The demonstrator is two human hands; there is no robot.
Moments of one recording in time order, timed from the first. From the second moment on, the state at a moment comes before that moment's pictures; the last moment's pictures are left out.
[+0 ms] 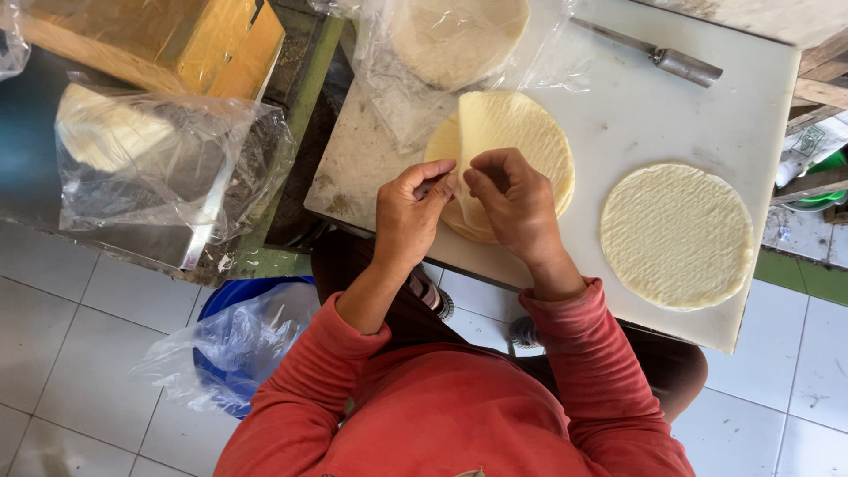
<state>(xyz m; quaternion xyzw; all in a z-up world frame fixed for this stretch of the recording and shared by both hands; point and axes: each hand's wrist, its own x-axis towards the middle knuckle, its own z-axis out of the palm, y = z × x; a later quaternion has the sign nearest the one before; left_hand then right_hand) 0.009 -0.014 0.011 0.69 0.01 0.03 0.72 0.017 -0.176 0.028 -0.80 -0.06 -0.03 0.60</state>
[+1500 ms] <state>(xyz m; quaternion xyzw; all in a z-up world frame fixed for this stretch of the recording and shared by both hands) 0.023 -0.042 0.005 0.69 -0.09 0.09 0.71 0.025 -0.171 0.030 -0.73 0.01 -0.16 0.66</state>
